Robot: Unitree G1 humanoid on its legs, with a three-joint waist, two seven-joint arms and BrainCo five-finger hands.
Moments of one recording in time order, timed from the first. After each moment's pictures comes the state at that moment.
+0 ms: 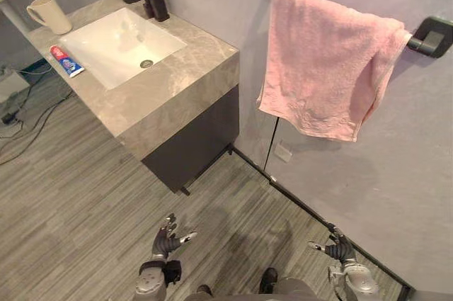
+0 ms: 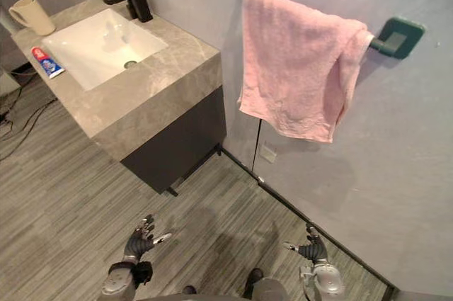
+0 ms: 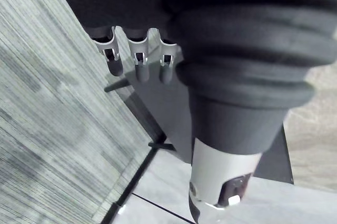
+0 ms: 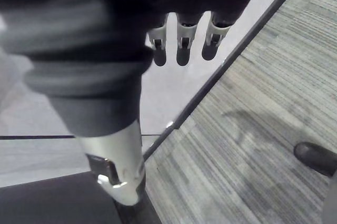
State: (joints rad) left arm 0.23 0.14 0.03 0.59 -0.10 -0.20 0.00; right arm 0.17 -0.13 -0.19 0.66 -0.07 -0.11 0.00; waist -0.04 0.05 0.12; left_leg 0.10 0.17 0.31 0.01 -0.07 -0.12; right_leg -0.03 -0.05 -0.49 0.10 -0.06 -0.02
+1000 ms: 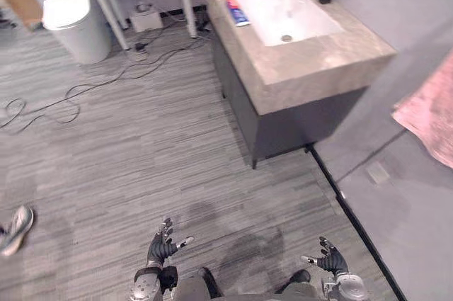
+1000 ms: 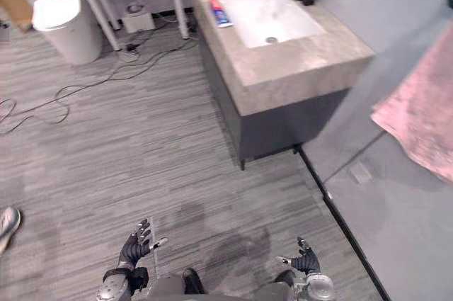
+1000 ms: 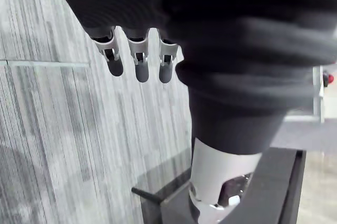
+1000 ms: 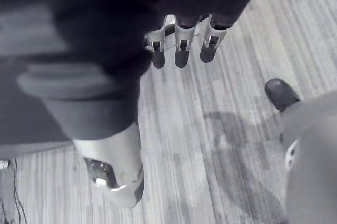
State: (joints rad) left arm 0.28 0.11 0.04 0.54 -0.11 -0.20 -0.02; right arm 0.17 -0.15 -0.14 0.76 -0.09 -0.10 0.00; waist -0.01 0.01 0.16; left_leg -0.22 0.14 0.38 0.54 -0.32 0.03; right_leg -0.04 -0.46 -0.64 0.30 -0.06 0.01
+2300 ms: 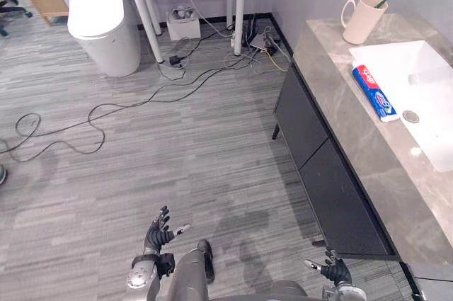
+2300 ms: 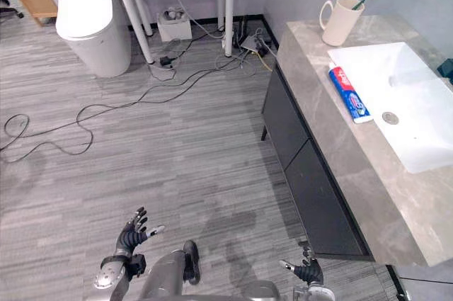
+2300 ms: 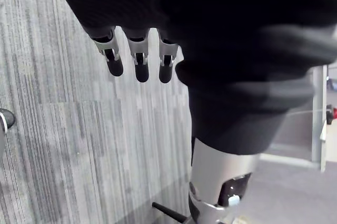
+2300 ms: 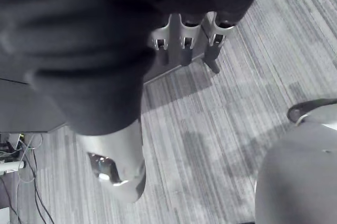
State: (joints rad) left arm 0.26 0.14 0.04 0.52 -0.12 -0.17 -0.01; right arm 0.21 -0.06 -0.14 0.72 -0.03 -0.10 -0.01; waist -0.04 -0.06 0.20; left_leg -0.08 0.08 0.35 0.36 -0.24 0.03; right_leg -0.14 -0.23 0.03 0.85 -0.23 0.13
